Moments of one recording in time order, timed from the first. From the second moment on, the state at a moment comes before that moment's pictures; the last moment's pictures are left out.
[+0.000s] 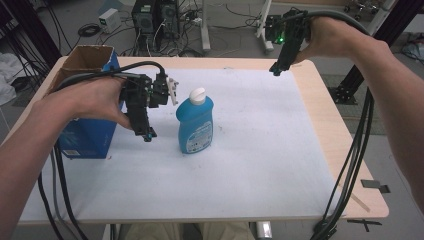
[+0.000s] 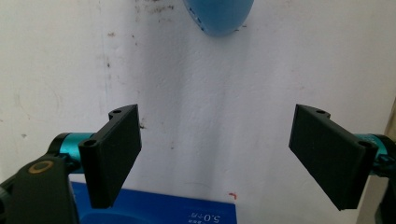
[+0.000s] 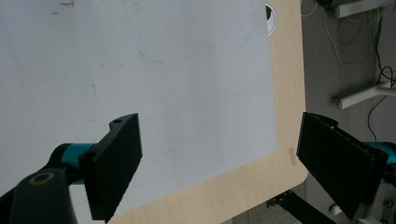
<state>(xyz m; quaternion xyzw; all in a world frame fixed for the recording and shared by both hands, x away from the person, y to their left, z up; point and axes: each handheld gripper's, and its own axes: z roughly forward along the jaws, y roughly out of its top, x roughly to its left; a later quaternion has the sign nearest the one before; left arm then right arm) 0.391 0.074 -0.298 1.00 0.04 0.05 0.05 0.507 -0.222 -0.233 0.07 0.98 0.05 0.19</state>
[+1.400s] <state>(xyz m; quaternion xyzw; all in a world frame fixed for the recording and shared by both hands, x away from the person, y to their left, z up) 0.388 0.080 -0.290 0.99 0.07 0.05 0.08 0.504 -0.212 -0.236 0.05 0.98 0.04 0.19</state>
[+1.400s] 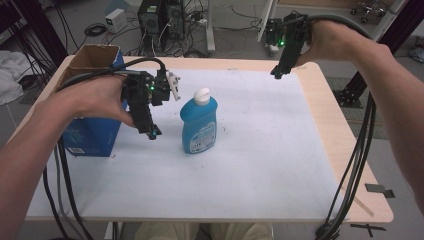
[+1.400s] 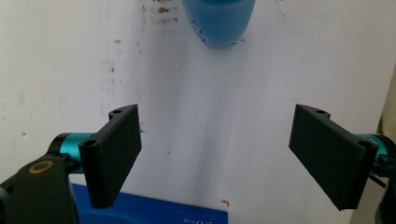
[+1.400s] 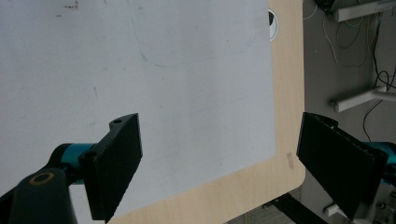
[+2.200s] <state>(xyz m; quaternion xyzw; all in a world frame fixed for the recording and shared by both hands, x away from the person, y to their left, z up) 0.386 0.064 -0.287 0.98 0.16 0.04 0.09 0.505 -0.208 -0.240 0.04 0.98 0.03 0.19</state>
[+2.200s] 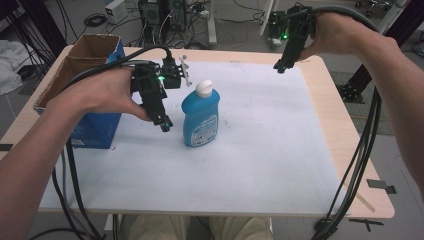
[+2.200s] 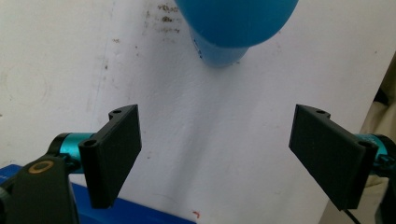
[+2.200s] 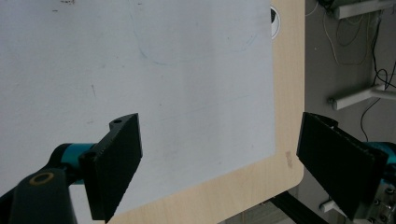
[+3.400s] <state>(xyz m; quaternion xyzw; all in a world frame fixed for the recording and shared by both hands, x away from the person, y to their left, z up) 0.396 0.001 -0.277 0.95 0.28 0.05 0.11 0.502 -0.216 -0.241 0.05 0.98 0.03 0.20</state>
